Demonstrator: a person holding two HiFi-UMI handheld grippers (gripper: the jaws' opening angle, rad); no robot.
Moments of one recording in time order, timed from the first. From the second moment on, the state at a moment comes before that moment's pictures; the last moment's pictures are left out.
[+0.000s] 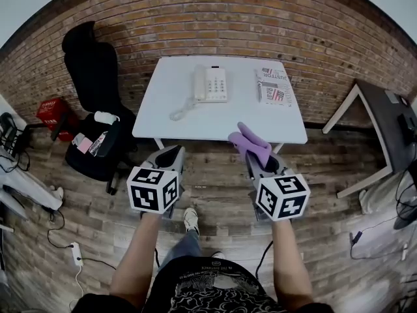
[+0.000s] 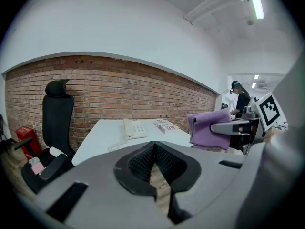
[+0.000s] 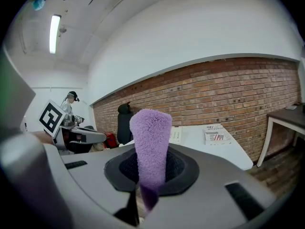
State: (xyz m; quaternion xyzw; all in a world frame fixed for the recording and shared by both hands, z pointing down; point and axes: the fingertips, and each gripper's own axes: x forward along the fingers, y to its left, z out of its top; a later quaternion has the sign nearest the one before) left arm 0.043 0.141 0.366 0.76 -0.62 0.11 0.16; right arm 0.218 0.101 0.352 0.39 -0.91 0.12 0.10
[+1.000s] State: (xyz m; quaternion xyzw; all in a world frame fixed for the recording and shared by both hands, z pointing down) left arm -0.085 -0.093 0.388 0.79 -0.57 0.12 0.19; right arm 0.102 -0.116 0.376 0.45 -0.87 0.15 0.13
